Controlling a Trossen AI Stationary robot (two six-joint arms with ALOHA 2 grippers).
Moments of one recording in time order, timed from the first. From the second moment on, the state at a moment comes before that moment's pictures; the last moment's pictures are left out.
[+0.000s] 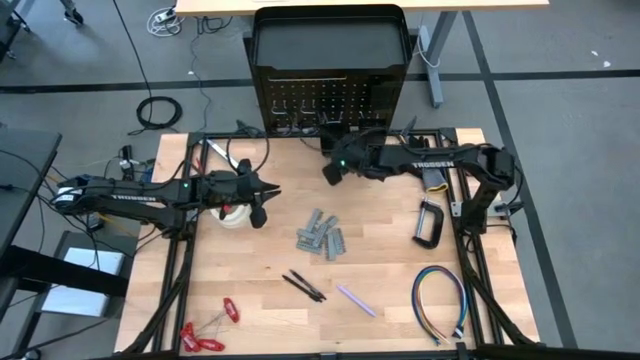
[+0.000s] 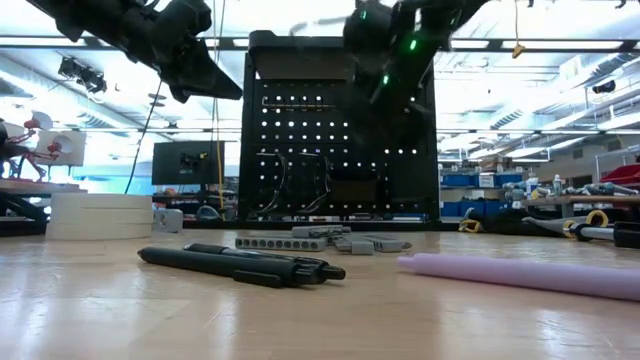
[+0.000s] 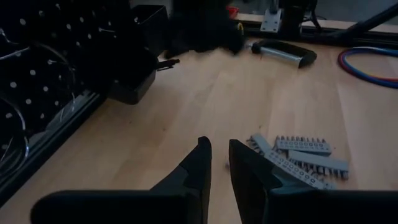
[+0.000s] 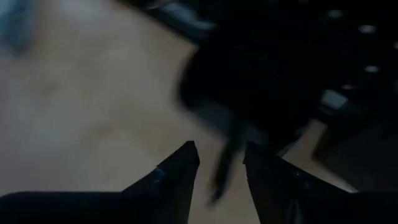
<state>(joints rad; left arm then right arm) 0.07 0.91 0.58 -0.07 -0.25 -0.09 -0.23 1.72 1.27 -0.48 0.50 0.51</state>
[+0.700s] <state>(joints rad) 0.03 0.91 0.58 0.19 -0.07 -0.11 0.65 1.78 1.03 -0.22 0.58 0.89</state>
